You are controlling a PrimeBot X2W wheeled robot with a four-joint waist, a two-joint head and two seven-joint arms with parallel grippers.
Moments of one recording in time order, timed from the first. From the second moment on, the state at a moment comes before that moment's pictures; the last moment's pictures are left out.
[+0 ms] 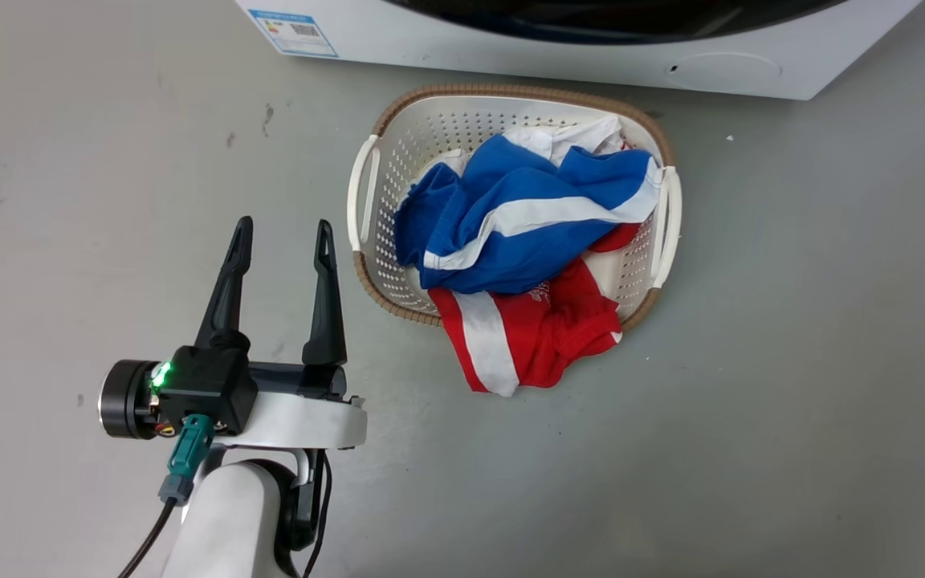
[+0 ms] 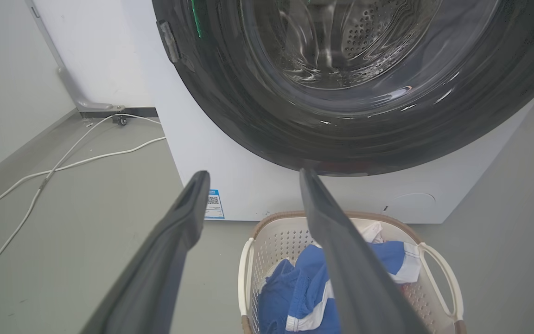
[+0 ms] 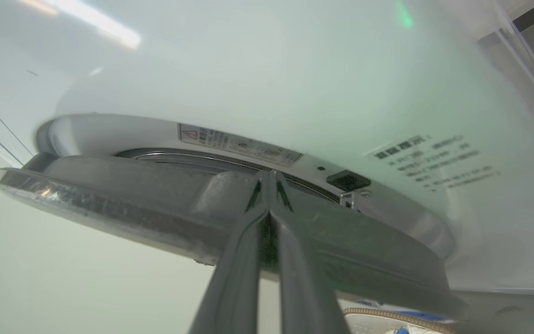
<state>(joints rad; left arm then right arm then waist) -0.25 0.05 -0.15 0.00 -0.09 0.08 -0.26 -1.21 -0.46 0.08 0.62 1.38 0.13 0.43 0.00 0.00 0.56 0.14</state>
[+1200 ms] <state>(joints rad) -0.18 0.05 -0.11 0.01 -0.05 0.06 -0.26 -0.58 -0.38 0.24 0.06 1.51 0.13 0.55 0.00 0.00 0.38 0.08</state>
